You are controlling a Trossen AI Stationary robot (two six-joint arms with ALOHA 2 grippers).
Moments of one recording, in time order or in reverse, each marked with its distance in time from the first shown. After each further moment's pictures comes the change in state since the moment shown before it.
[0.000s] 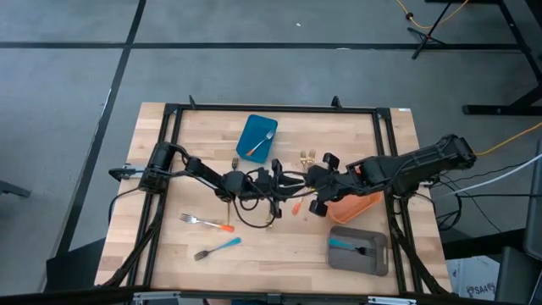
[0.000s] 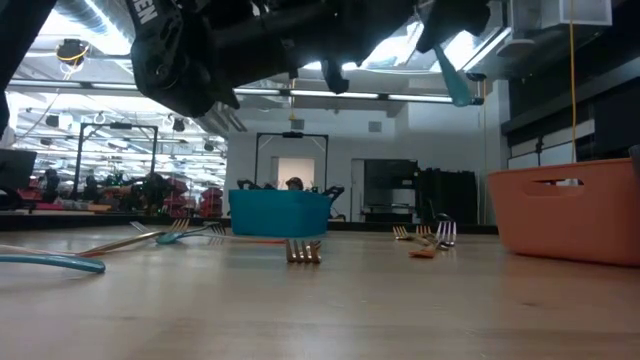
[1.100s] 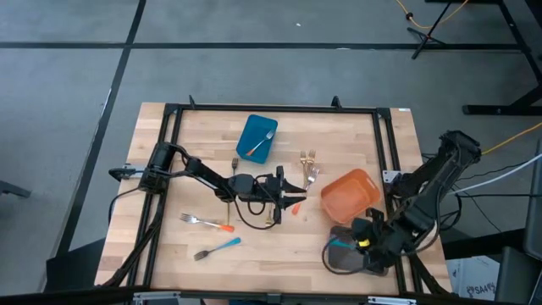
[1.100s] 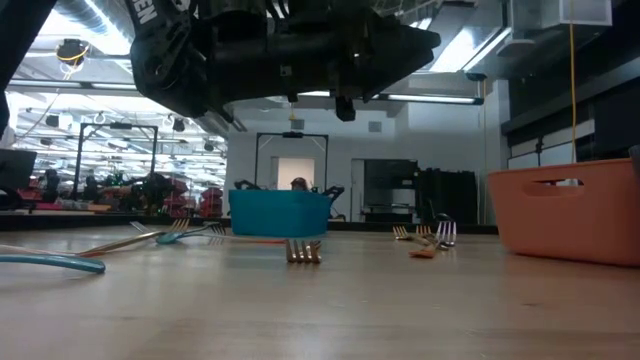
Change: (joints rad) left arm -0.001 0.000 -0.001 -0.241 0.067 -0.027; right arm 0.579 -0.104 -0.190 -0.129 -0.271 0.681
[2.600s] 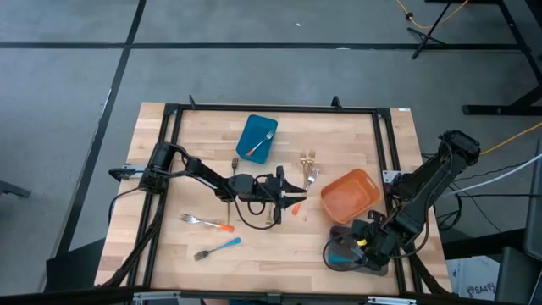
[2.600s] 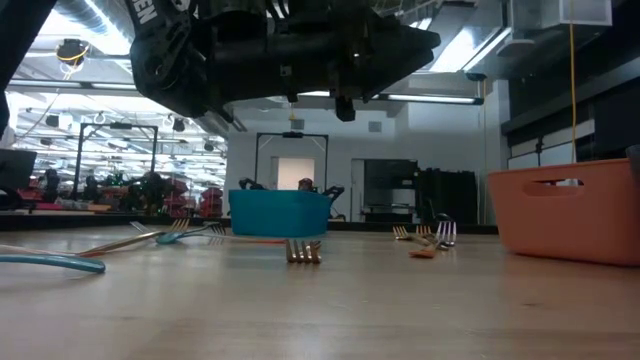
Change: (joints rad) left arm 0.000 0.000 0.000 0.000 0.000 0.001; right arm 0.030 0.000 -0.250 0.155 -0.087 0.081
